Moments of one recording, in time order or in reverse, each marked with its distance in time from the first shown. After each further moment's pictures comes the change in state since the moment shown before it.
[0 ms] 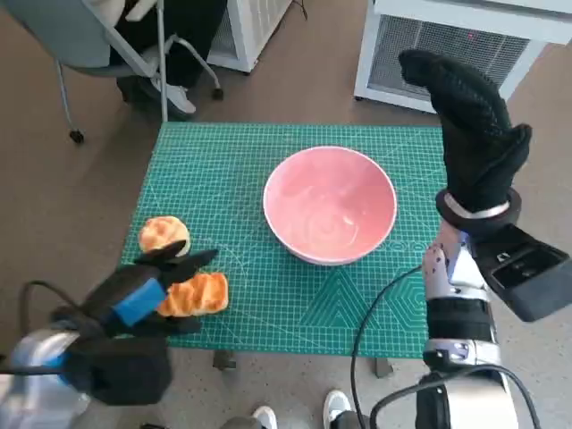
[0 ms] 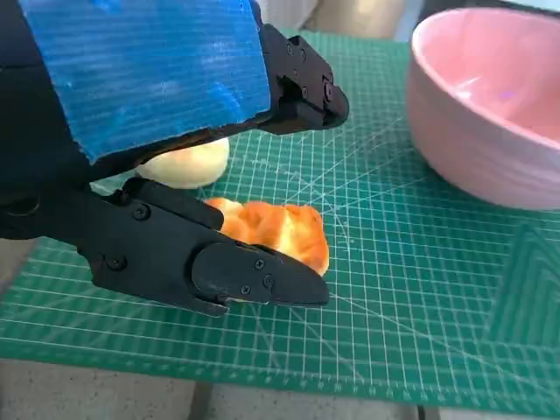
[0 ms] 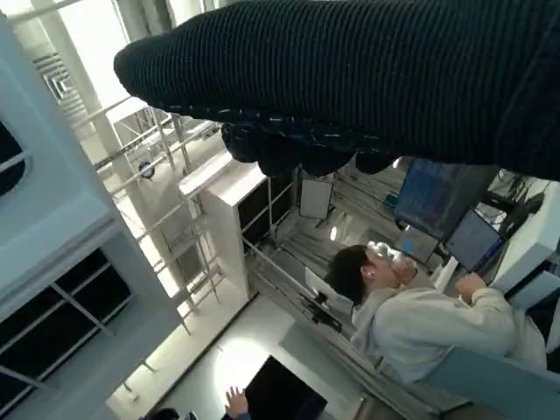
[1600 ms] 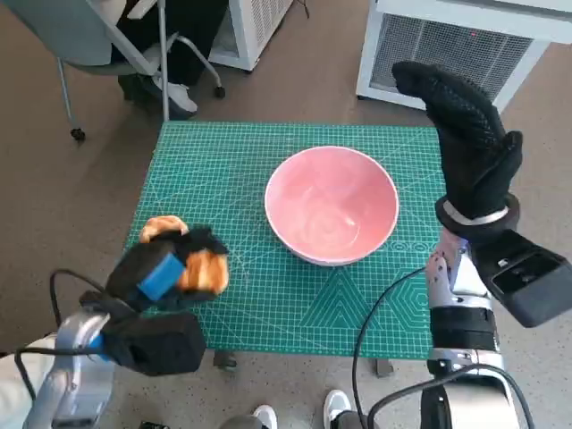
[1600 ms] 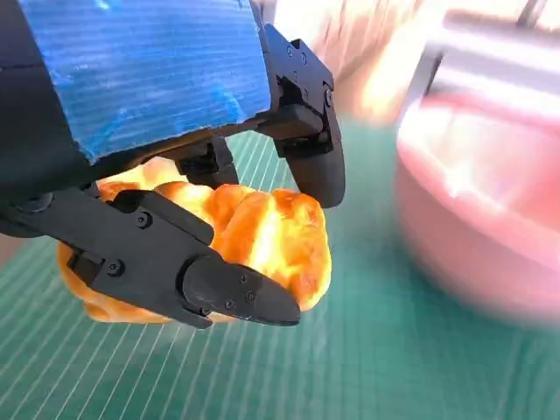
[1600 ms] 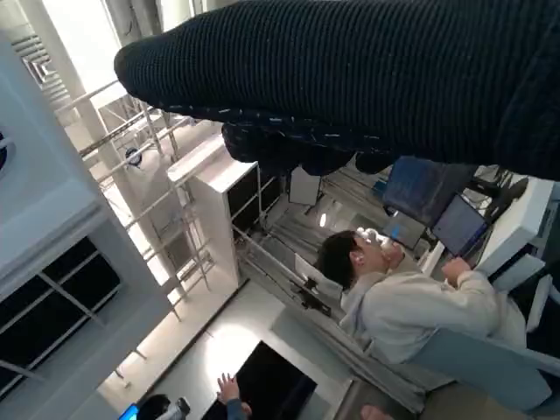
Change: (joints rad) left arm -0.147 -0.121 0.004 0.034 0.073 -0.043 0.152; right arm 0.045 -0.015 0.030 -0.064 0.007 0.049 -0.012
